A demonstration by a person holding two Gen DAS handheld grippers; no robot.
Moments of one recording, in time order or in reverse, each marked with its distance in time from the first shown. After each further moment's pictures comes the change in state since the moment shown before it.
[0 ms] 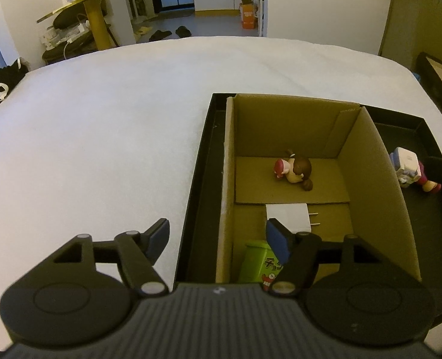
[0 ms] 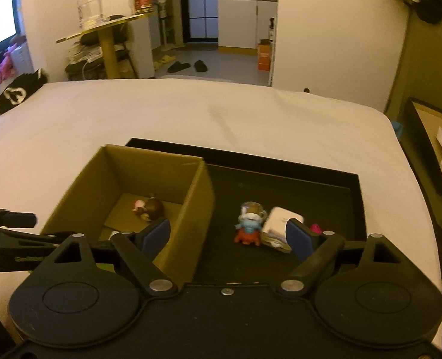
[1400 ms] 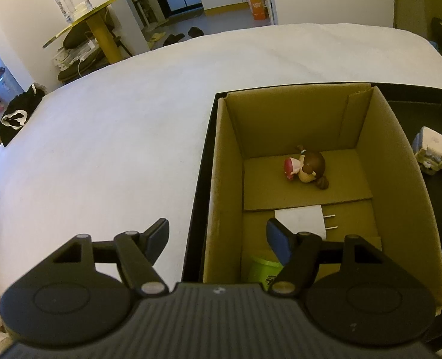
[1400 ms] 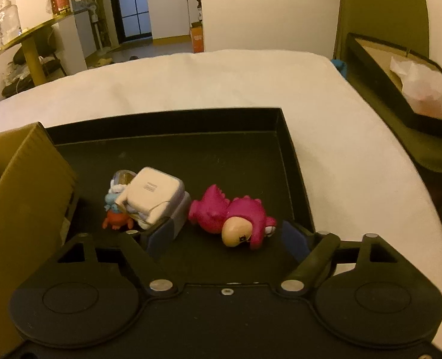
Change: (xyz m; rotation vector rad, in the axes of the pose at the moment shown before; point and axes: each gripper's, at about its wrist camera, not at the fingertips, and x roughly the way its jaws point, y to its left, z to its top) left arm 0.017 -0.036 0.008 0.104 0.017 0.164; right arm 0.082 -0.100 -0.056 0.196 0.038 -0.148
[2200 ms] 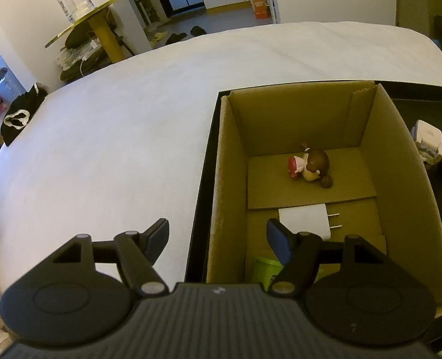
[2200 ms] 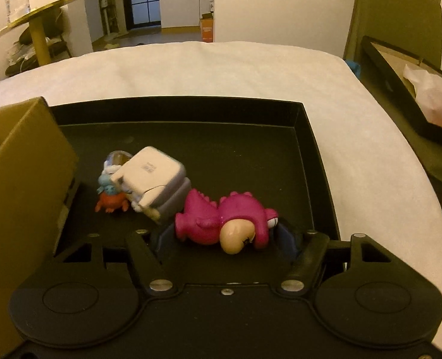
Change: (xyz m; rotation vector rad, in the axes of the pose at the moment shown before) left arm 0.002 0.002 0.001 -0.003 0.002 0.009; right arm 0.005 0.020 -0.001 -0.075 0.020 -0.010
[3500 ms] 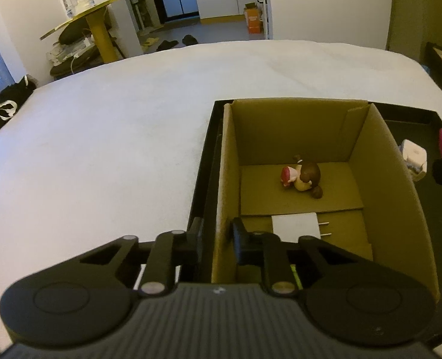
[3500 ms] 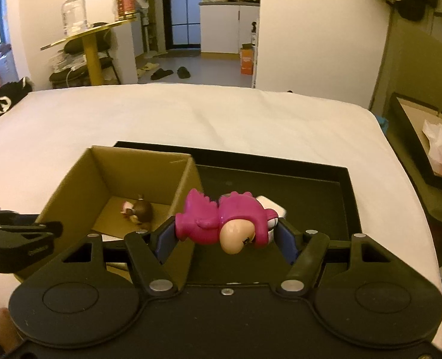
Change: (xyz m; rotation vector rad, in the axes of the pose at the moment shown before) left arm -0.004 0.018 -0.008 -0.067 -0.054 -0.106; right arm -0.099 0.074 0.023 -0.094 -0.099 0.098
